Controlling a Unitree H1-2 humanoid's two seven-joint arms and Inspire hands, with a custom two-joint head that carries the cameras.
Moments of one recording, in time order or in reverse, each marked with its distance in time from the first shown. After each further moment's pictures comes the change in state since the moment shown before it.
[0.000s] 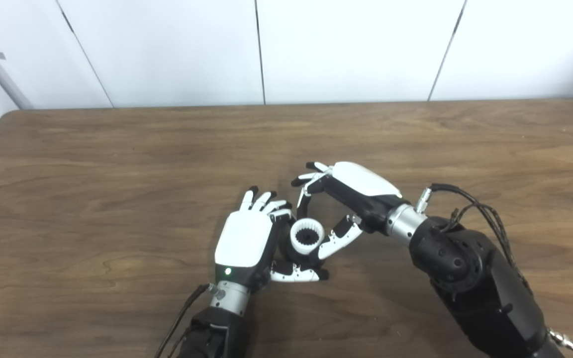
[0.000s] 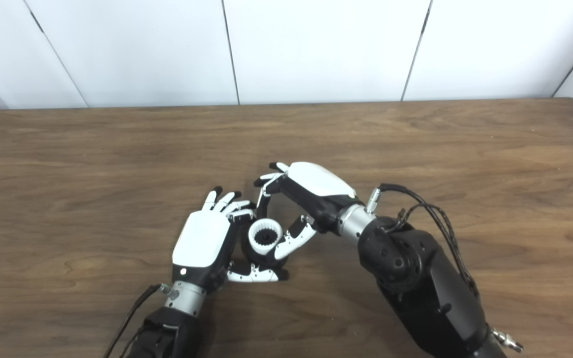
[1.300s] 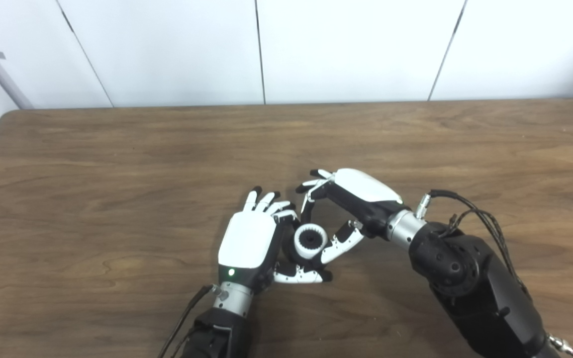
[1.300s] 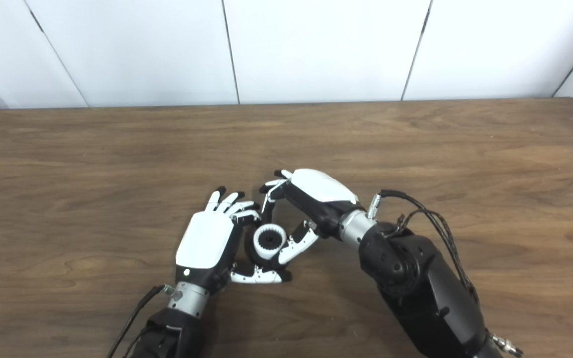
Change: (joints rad) left arm 0.000 -0.006 -0.010 0.002 0.007 0.001 0.004; right arm 0.019 -0.002 0.002 0.025 -0.023 -0.013 -0.003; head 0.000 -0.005
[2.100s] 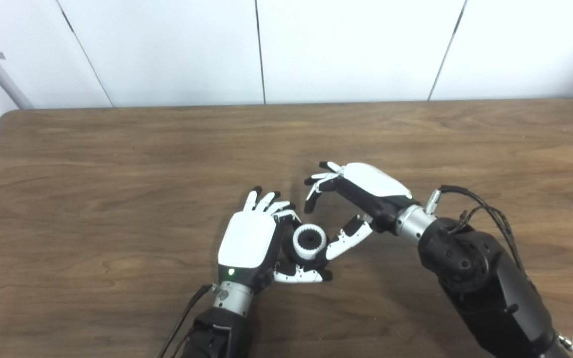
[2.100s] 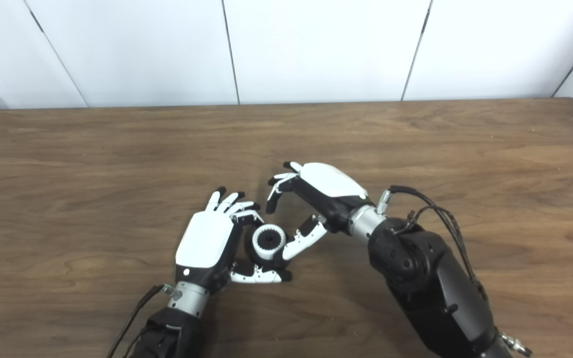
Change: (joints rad) left arm 0.000 -0.001 0.007 0.000 -0.012 -0.001 -0.006; right arm 0.000 -0.026 -0.048 -0.009 -0.008 -0.028 0.004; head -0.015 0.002
